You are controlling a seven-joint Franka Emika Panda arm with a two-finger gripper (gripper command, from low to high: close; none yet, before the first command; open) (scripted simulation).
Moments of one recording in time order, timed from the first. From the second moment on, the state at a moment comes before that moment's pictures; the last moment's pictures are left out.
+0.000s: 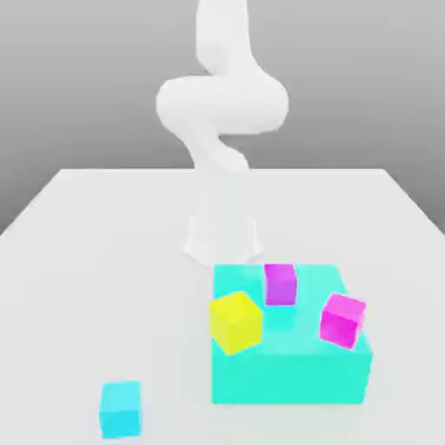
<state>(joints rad) 0.02 -0.71 -0.04 -2.31 0.02 2.33 0.75</state>
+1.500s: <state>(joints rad) 0.00 0.27 -0.25 -2.46 0.16 2.72 0.26</state>
